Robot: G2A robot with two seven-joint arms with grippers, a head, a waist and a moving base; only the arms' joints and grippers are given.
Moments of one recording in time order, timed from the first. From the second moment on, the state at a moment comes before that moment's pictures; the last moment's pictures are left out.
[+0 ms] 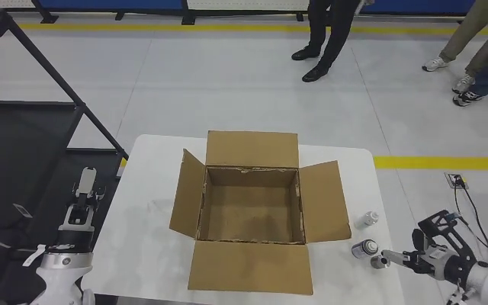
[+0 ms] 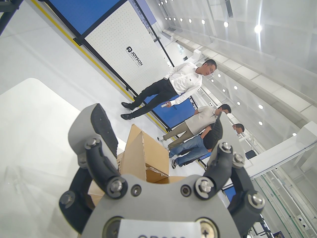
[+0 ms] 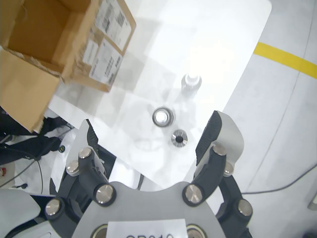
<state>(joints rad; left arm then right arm) 1.52 -1.38 -1.89 -2.14 0.22 -0.08 -0.18 -1.68 -0.96 2.07 -2.02 -0.54 -0.47 1.08</state>
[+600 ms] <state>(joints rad) 1.52 -1.38 -1.89 -2.14 0.22 -0.08 -0.18 -1.68 -0.95 2.00 -1.97 -0.64 -0.57 1.06</state>
